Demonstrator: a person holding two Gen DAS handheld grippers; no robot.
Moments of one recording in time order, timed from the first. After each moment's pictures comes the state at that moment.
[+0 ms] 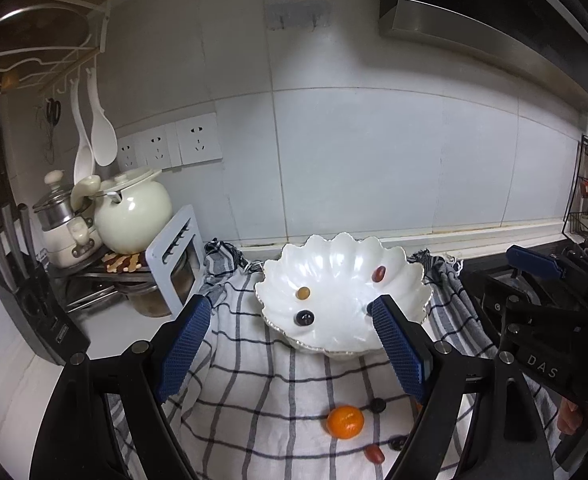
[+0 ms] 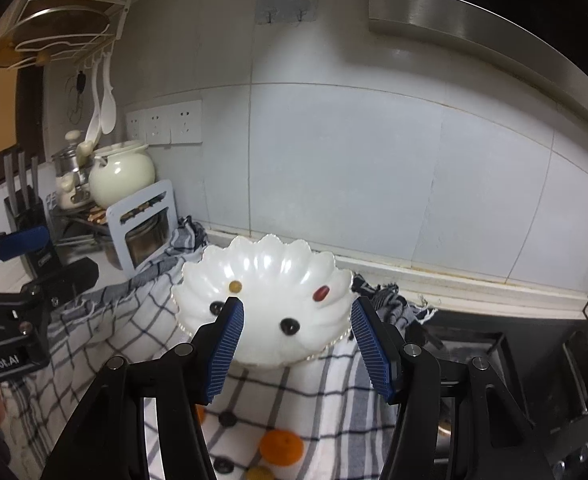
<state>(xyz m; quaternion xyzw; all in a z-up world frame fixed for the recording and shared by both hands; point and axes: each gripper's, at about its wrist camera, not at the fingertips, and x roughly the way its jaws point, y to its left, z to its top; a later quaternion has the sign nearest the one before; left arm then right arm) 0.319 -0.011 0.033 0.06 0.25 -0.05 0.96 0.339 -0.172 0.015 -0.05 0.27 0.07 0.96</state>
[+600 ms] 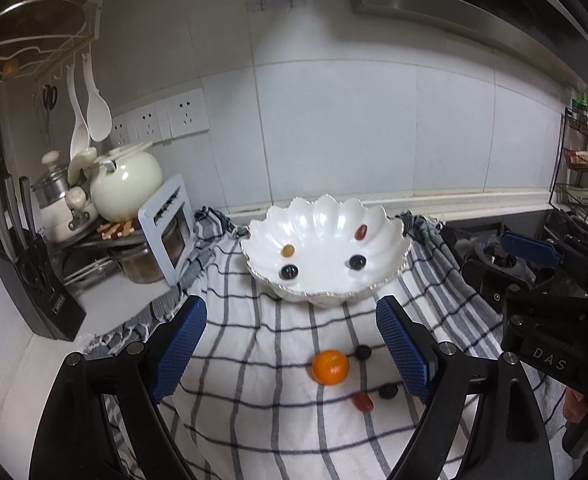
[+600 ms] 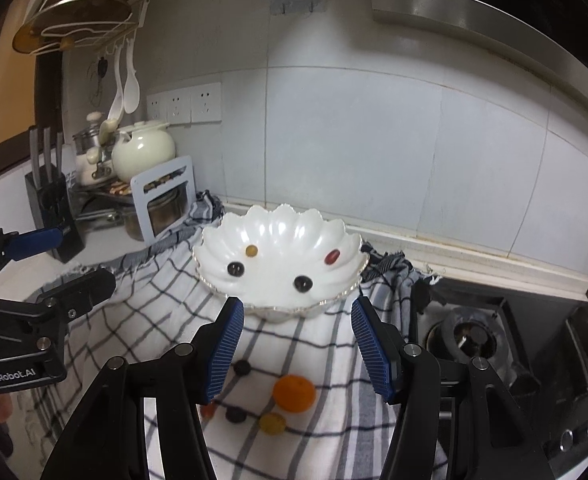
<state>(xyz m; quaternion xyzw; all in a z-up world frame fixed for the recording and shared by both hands) 0.275 -0.020 0.003 0.07 0.28 -0.07 0.95 0.284 -0.175 -0.009 -0.05 0.29 0.09 0.95</state>
